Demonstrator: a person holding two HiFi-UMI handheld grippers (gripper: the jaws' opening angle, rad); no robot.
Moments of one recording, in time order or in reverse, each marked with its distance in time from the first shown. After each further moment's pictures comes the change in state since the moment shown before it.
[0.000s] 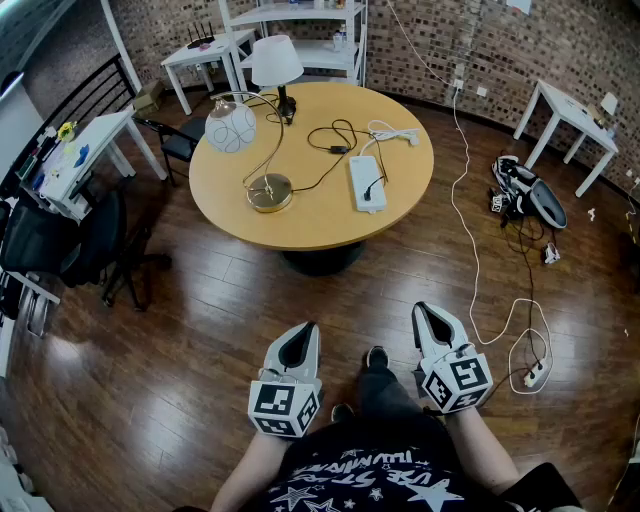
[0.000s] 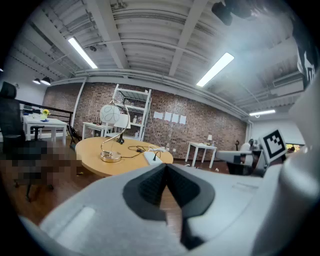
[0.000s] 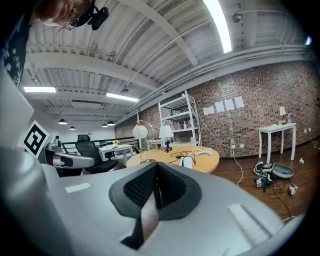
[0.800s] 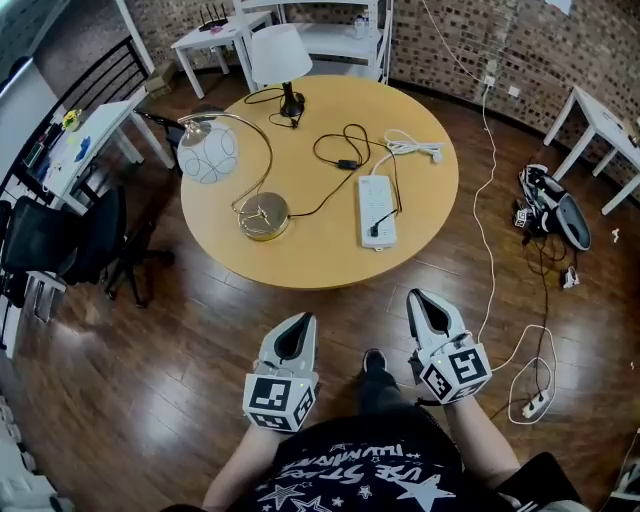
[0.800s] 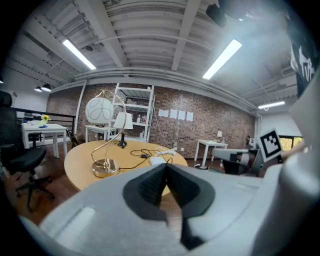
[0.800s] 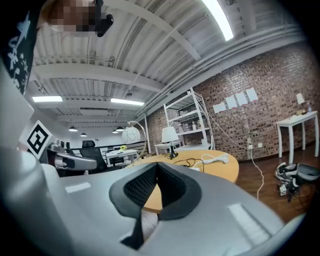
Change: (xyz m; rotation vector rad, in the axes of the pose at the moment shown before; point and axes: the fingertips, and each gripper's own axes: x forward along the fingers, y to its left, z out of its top) left arm 0.137 0.035 0.030 0.044 0.017 0.065; right arm 0.139 -0.078 0.023 0.022 -0.054 0.148
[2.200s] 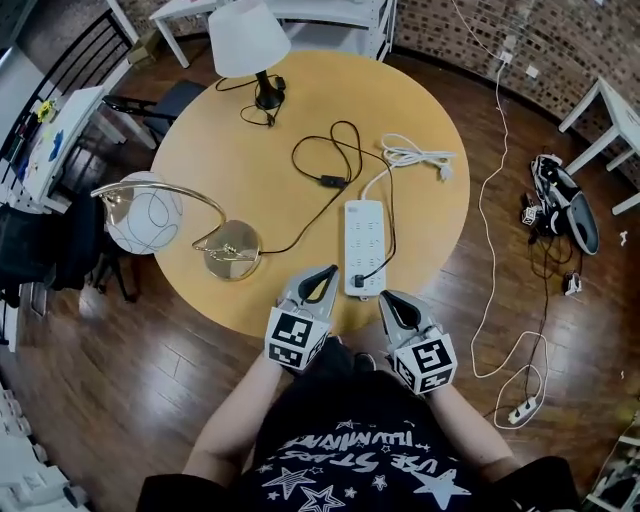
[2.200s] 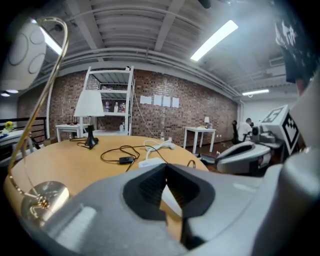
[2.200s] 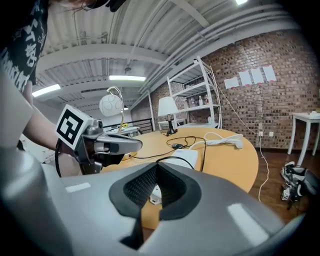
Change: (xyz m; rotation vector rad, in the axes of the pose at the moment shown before) left arm 0.251 0.028 -0.027 0.128 0.145 -0.203; right arm 0.136 -0.082 -0.085 -0.033 0.305 0.082
